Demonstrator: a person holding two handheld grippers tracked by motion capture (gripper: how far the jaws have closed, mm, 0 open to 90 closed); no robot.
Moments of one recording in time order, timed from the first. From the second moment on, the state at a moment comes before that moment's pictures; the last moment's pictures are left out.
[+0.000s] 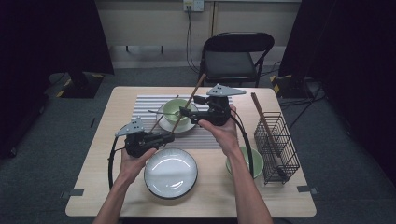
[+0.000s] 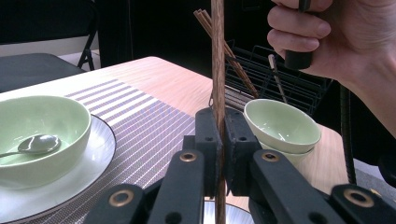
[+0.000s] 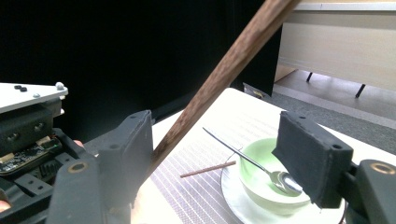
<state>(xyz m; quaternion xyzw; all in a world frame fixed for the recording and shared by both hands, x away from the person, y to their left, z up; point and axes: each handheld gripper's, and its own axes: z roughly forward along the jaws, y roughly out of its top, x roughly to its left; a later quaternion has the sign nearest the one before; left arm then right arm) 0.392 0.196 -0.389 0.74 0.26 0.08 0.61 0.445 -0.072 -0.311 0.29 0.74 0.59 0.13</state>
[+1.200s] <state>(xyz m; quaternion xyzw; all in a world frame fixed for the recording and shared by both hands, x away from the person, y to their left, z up) 0.390 0.201 -0.391 0.74 0.26 0.08 0.62 0.453 -0.086 -0.317 0.31 0.73 0.59 0.14</state>
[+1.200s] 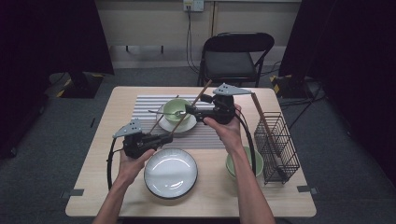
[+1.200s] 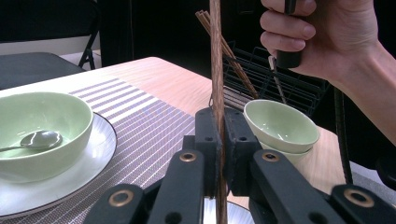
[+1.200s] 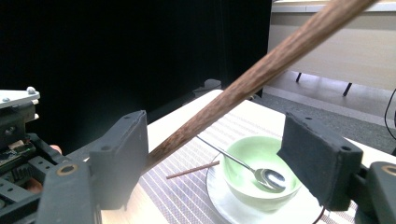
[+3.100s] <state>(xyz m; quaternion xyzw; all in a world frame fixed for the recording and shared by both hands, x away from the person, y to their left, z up) 0.384 0.222 -0.391 0.73 0.27 0.09 0.62 0.457 -0.115 -0.325 0.35 0.72 0.57 0.18</state>
